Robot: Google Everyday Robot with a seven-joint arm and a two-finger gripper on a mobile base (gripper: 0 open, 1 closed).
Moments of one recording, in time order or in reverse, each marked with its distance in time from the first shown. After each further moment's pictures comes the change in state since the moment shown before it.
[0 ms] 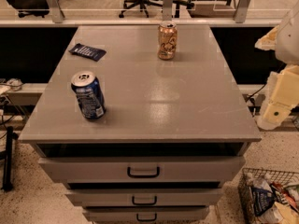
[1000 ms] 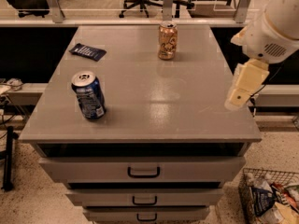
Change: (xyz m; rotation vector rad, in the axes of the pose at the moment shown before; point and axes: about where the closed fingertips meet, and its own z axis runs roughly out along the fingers) arm -0.029 -0.054 0.051 0.037 -0.085 0.002
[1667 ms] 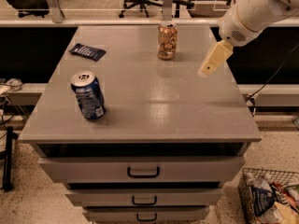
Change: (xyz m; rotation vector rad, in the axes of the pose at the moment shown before) arm -0.033 -0.122 0.069 0.153 -0.172 0.096
